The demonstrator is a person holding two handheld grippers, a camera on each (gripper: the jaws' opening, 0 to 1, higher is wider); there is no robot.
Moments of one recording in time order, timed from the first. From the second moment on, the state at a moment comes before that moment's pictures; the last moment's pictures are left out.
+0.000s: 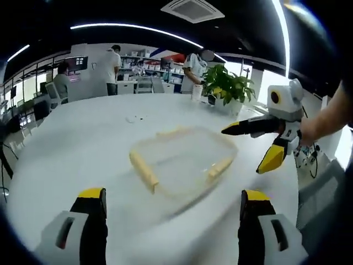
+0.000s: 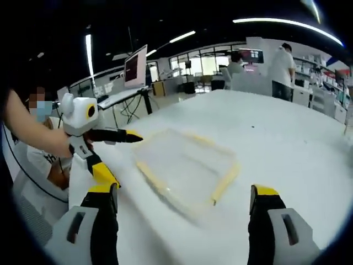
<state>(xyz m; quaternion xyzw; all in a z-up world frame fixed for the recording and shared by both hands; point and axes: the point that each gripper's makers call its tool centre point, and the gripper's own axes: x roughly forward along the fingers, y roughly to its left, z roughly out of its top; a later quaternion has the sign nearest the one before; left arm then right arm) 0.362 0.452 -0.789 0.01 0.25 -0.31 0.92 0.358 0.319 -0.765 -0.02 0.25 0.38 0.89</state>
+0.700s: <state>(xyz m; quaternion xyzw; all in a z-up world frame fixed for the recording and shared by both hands) 0.340 0.496 -0.767 -0.07 0.24 -0.26 0.93 0.344 0.276 -0.736 -0.01 0.23 0.31 0.92</state>
